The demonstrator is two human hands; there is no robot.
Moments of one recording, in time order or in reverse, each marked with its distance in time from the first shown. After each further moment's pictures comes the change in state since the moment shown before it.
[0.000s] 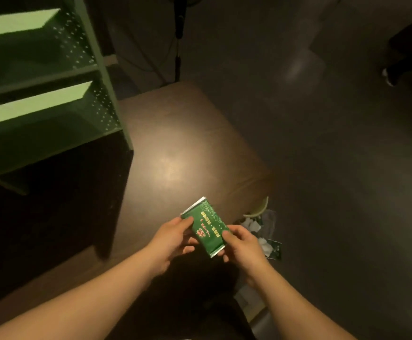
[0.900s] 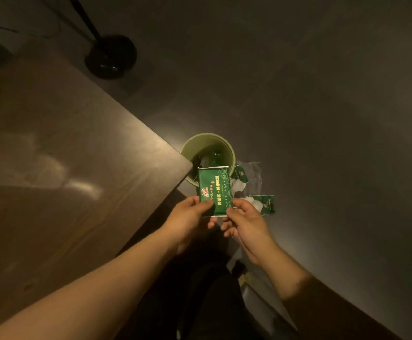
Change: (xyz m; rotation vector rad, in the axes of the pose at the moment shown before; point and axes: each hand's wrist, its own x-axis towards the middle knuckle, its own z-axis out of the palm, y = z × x) left_hand 0.153 -0.022 0.319 0.146 -0.067 -0.195; right_hand 0.148 0.042 -0.277 0.383 0.057 0.089
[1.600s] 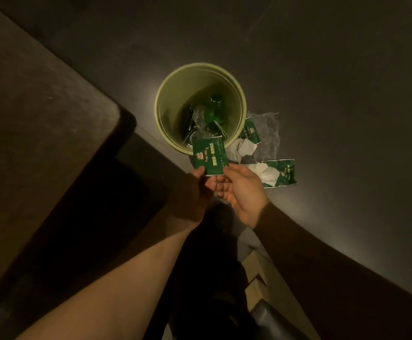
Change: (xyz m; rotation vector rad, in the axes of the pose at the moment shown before) left_hand 0.263 -0.093 -0.018 -0.319 0.174 -0.156; right_hand 0.243 0.127 -0.025 0.204 0.119 0.225
